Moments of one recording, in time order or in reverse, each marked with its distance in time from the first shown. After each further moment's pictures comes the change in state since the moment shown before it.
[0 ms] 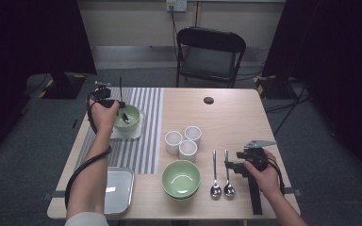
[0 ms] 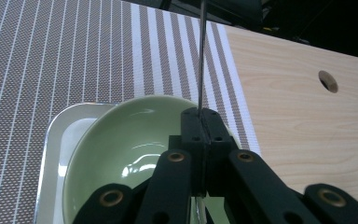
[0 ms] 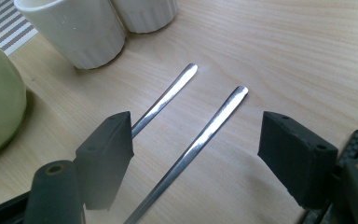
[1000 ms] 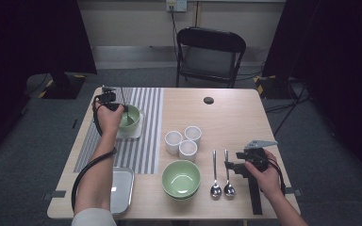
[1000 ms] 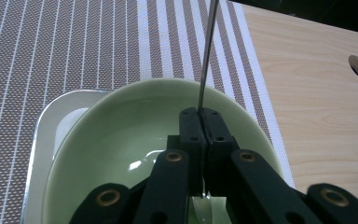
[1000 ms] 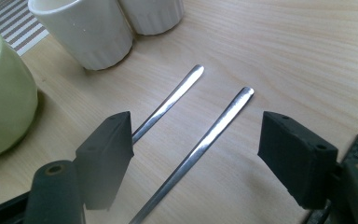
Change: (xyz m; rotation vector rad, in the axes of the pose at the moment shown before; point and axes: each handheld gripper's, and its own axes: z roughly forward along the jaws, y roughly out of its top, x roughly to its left) left arm 0.001 -0.010 0.023 0.036 0.038 0.013; right arm 0.001 0.000 -0.003 -0.007 0.022 0.000
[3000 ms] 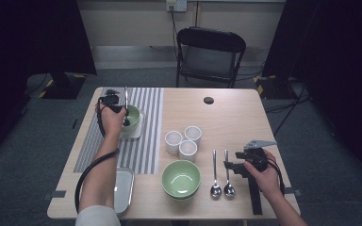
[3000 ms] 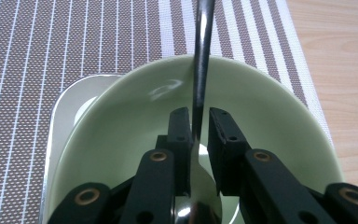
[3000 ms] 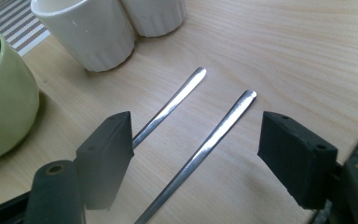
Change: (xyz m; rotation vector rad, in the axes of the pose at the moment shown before) left arm 0.000 -0.005 0.016 0.058 0.106 0.043; right arm 0.002 0.001 0.001 -0.002 -0.004 -0.006
